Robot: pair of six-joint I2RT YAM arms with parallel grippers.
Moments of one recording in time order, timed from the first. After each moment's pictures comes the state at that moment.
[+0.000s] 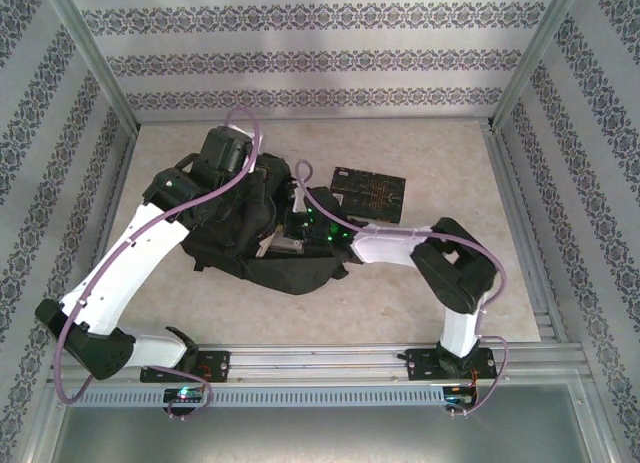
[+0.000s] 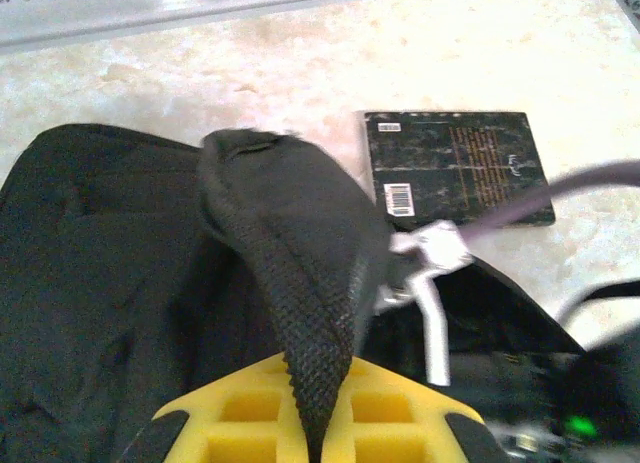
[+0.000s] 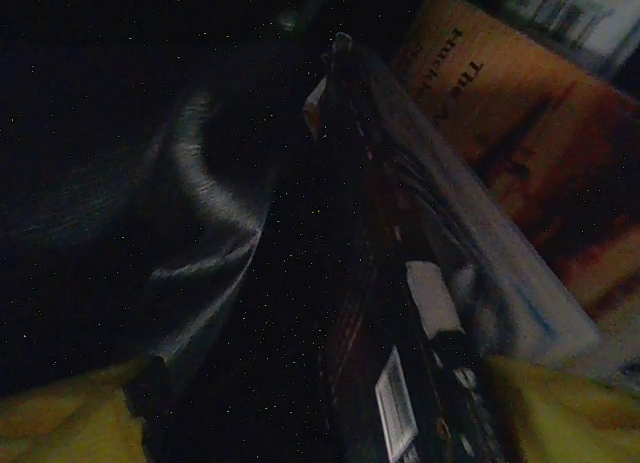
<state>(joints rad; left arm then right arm) -0.53 1.32 1.53 -0.95 -0.13 -0.28 0.82 1.81 1.01 0.47 -0.37 0.96</state>
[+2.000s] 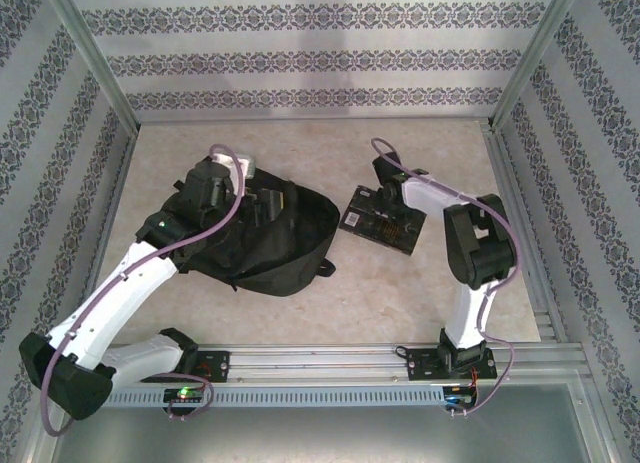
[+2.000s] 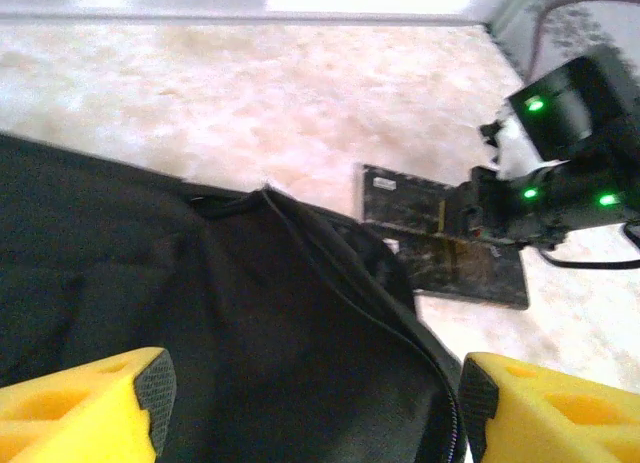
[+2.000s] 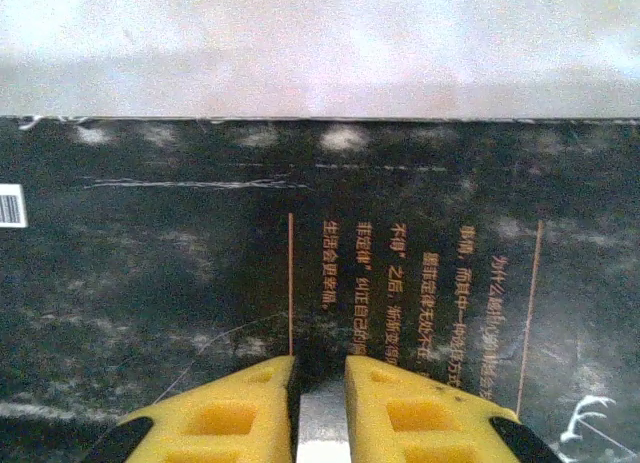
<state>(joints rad) -0.52 1.11 1.13 -0.58 0.06 -0.33 0.31 1.87 1.21 -0.62 0.11 0.77</state>
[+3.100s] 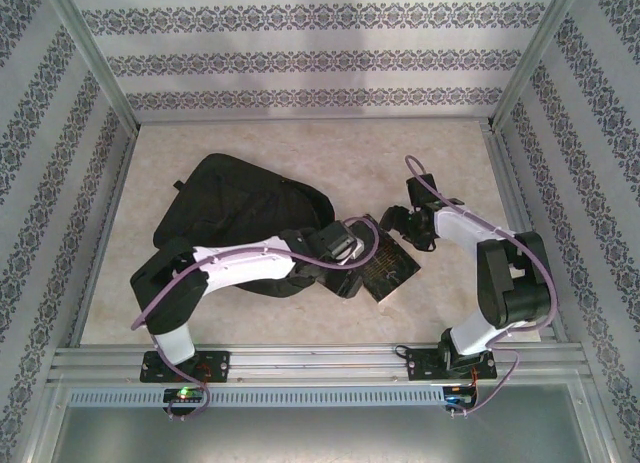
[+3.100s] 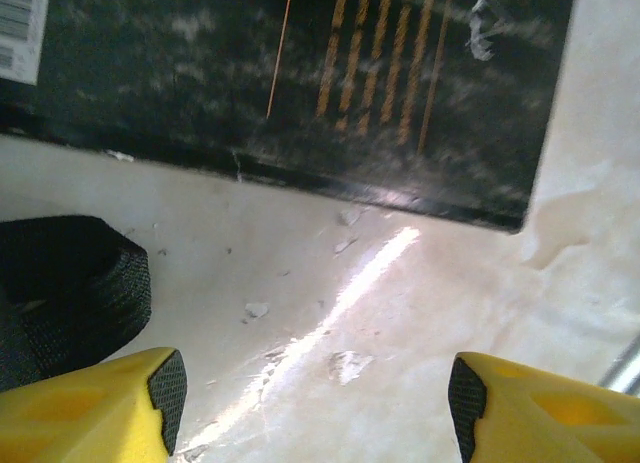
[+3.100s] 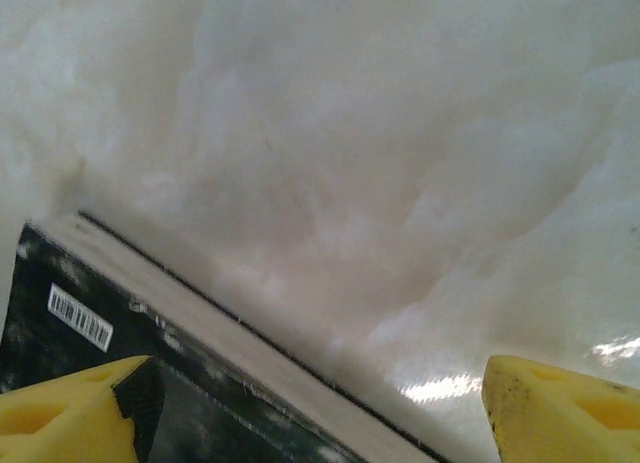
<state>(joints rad) -0.97 1.76 1.17 -0.51 0.13 -0.37 0.19 1.59 0.88 -0.47 -0.14 0.68</state>
